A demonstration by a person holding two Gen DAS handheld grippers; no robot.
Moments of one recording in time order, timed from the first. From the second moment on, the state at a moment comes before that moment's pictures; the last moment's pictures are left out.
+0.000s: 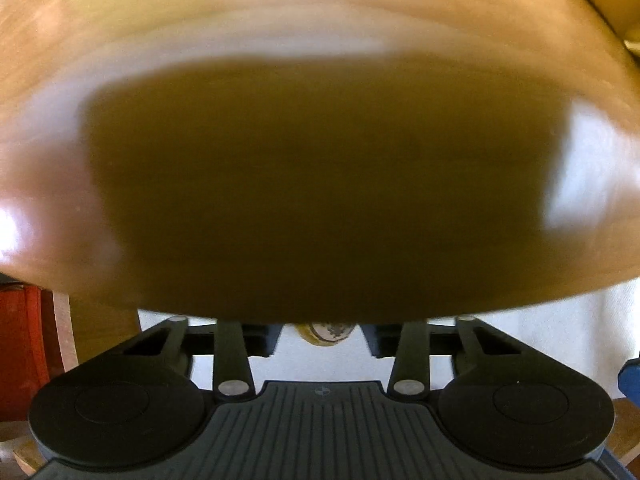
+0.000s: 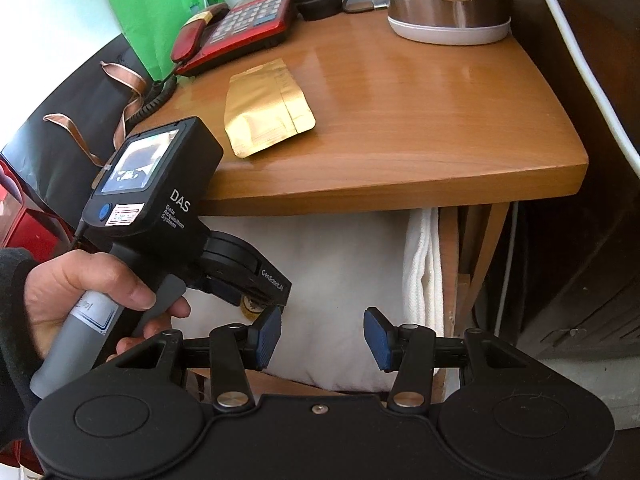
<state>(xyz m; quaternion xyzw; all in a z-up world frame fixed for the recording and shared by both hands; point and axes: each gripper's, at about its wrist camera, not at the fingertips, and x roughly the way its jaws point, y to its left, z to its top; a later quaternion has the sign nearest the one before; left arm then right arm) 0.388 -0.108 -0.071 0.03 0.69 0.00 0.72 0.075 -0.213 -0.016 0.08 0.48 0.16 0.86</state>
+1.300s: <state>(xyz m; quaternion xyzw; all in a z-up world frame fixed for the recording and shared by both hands) 0.326 -0.061 0.090 -0.01 0.57 -0.04 0.82 0.051 -0.181 0.000 0.06 0.49 0.15 0.86</state>
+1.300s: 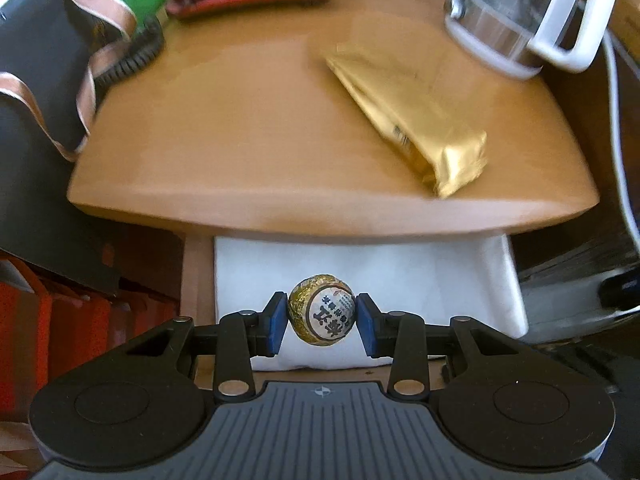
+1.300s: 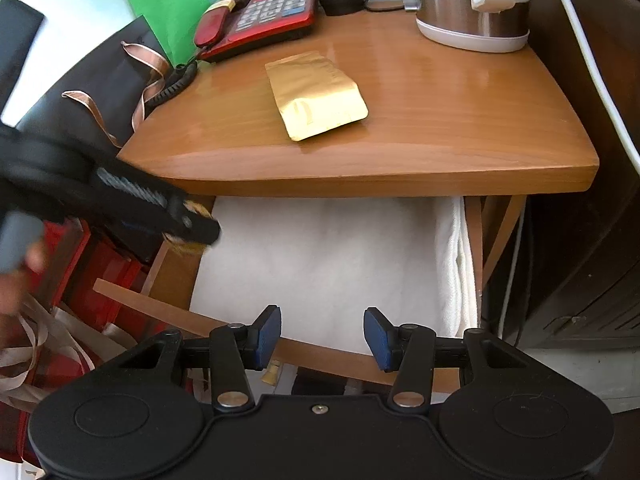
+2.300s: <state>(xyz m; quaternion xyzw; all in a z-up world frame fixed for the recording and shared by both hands) 0.411 -0.050 0.089 -0.10 0.50 -0.02 0.86 0.051 -0.177 -0.007 0.07 0.49 0.16 0.85</state>
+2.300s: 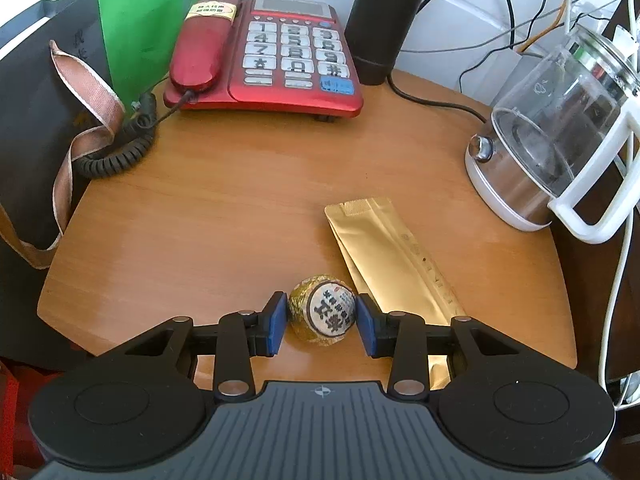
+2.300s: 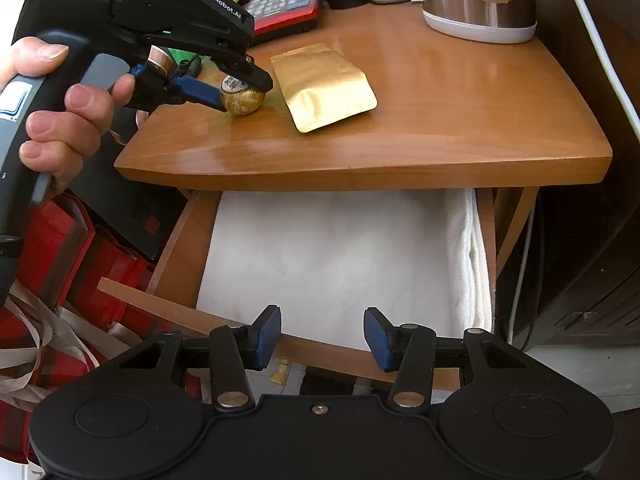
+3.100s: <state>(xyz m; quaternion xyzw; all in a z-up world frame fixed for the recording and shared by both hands) 0.388 -0.041 0.106 -0.09 0.48 -0.03 0.87 0.043 -0.176 0.001 0.07 0.49 0.15 0.86</state>
